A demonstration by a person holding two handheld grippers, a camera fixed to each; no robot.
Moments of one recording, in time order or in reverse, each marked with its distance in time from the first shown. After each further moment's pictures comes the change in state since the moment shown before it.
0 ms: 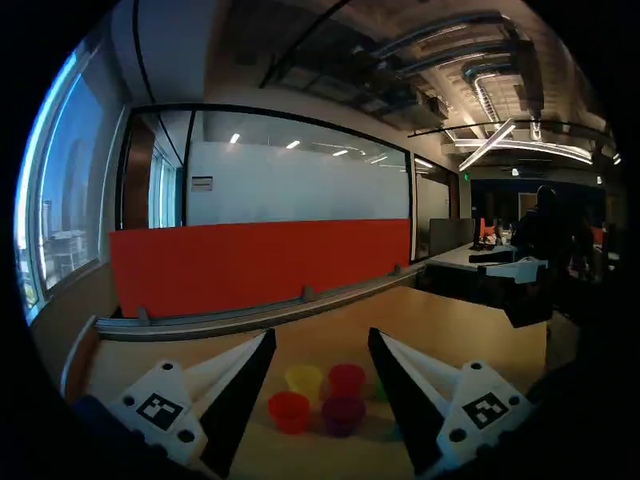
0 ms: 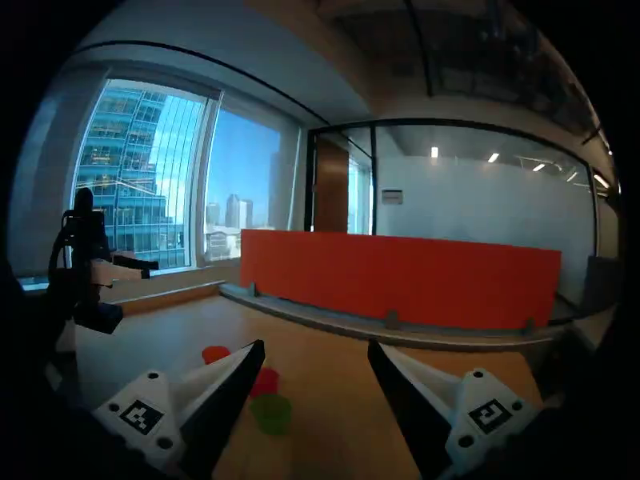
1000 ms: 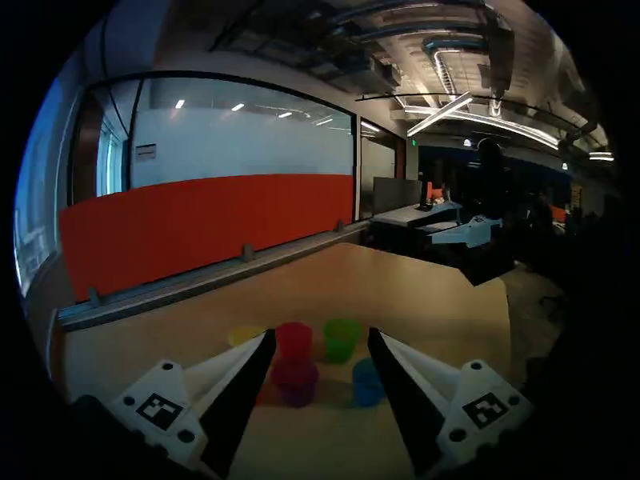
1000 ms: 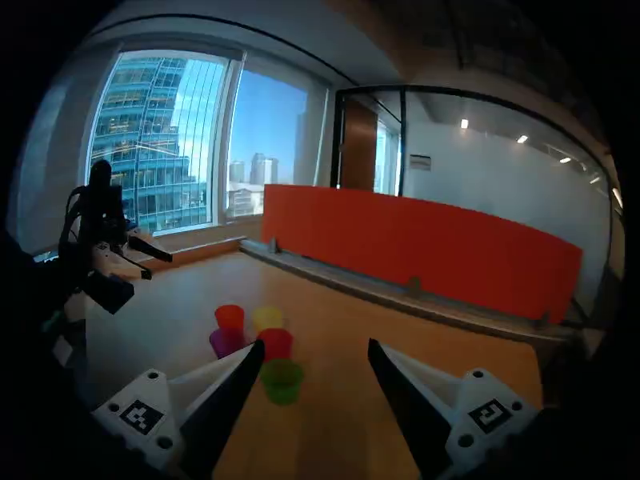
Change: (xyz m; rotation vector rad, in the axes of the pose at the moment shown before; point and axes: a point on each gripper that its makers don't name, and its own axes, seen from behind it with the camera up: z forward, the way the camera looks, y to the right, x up) left arm -0.064 0.054 0.007 -0.265 -0.166 0.031; right arm -0.041 -0.012 0.009 0.106 -0.182 -0.053
